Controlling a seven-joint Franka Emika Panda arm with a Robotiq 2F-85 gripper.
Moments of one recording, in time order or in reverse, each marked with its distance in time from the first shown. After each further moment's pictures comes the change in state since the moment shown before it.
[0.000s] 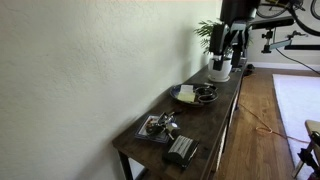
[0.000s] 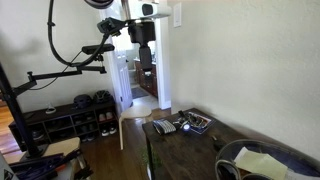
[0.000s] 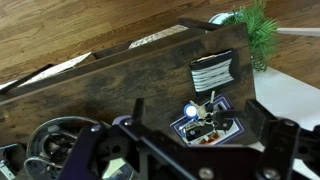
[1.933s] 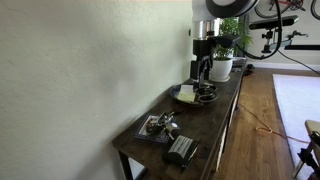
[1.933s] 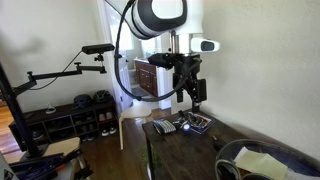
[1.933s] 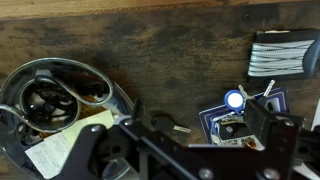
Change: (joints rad) arm -0.012 0.433 -0.124 0.222 -0.117 0.163 -0.318
